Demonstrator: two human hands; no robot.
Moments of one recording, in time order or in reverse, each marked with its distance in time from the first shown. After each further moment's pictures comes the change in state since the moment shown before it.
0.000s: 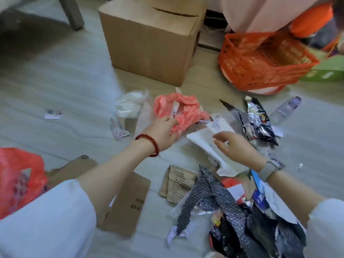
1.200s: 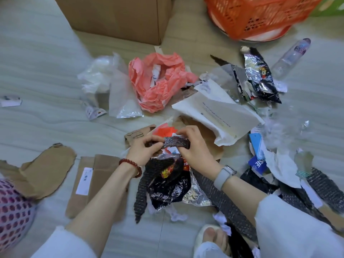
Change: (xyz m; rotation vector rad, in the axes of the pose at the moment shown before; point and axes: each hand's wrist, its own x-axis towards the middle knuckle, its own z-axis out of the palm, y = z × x) left_hand -0.031 -0.027 0.124 -0.921 0.005 -0.434; right_hand -0.021 -0.006 0.124 0.569 0.064 0.002
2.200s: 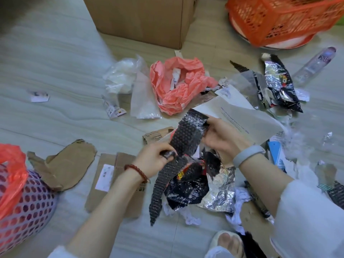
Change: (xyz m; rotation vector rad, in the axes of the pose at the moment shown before) left_hand -0.029 0.017 -0.033 0.595 -0.180 0.149; right_hand 0.057 -0.029 -0.023 1.183 -0.086 0.673
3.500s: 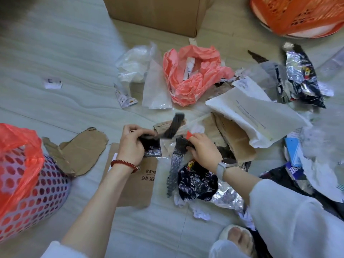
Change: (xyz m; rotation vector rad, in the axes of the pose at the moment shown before) left_hand -0.017 -0.047 -0.025 -0.074 0.557 -0.144; right_hand 0.037 0.101 -0.020 -1.816 -0.004 -0.683
